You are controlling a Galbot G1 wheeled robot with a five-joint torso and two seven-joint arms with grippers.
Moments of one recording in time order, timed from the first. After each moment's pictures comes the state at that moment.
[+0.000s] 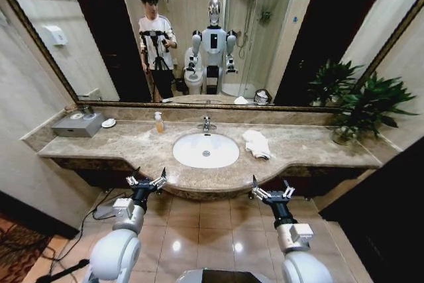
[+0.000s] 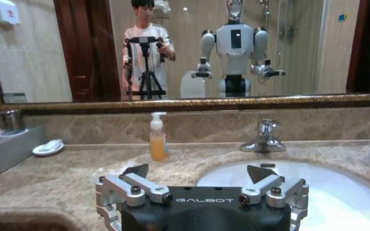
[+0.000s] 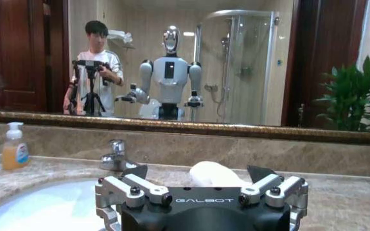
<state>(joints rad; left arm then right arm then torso) 1.68 -1.40 -0.62 -2.34 -0.15 0.32 -0.09 -1.74 1.49 0.50 2.27 0.00 -0.04 0.03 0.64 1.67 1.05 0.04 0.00</state>
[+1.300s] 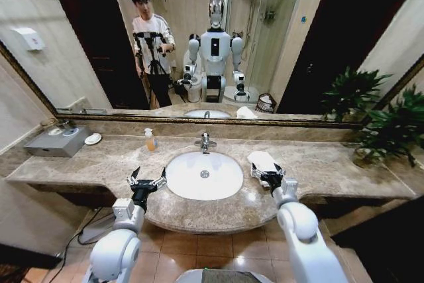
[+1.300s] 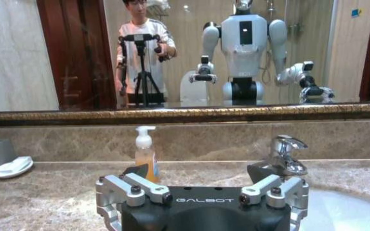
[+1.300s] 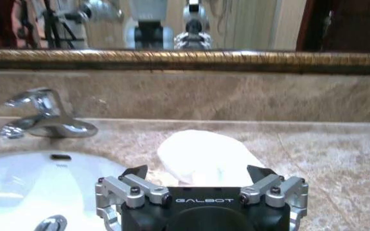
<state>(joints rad) 1.68 -1.40 -0.62 -2.34 -0.15 0.32 -0.09 -1.25 1.31 0.51 2.00 0.29 -0.62 0.11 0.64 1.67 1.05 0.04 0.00</state>
